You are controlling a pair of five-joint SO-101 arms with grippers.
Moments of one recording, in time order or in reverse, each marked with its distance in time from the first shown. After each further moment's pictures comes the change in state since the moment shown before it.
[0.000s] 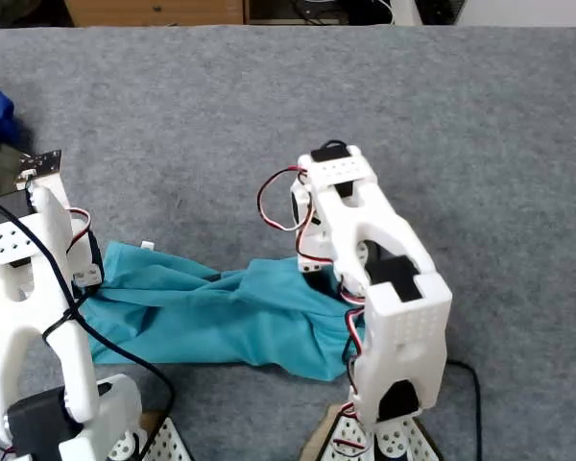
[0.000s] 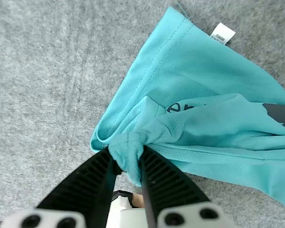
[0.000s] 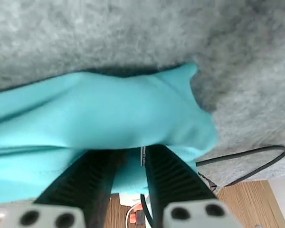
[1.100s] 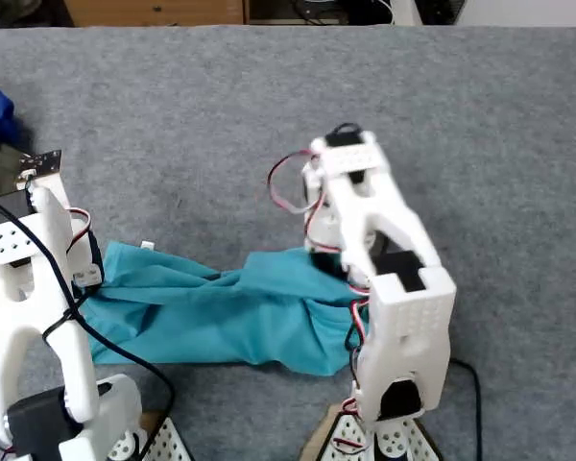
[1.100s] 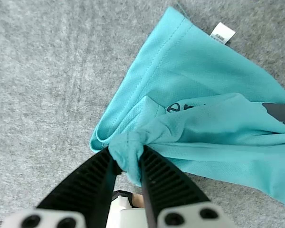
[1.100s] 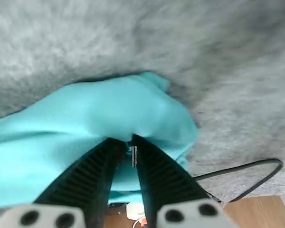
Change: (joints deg) left arm 0.0 0.0 0.0 0.0 0.0; right arm 5.3 1.8 -11.9 2.5 0.1
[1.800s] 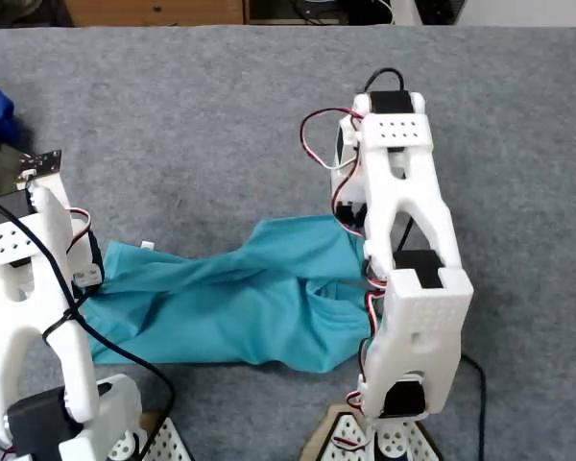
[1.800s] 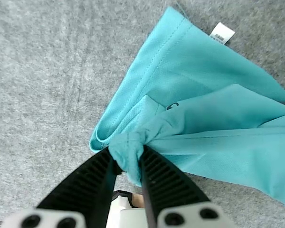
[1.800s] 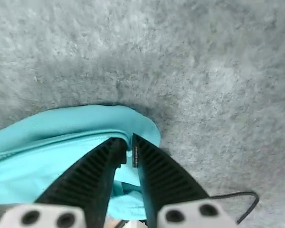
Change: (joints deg) left arm 0.0 0.0 0.0 0.0 0.0; right arm 5.7 0.1 -14.8 2.2 8.5
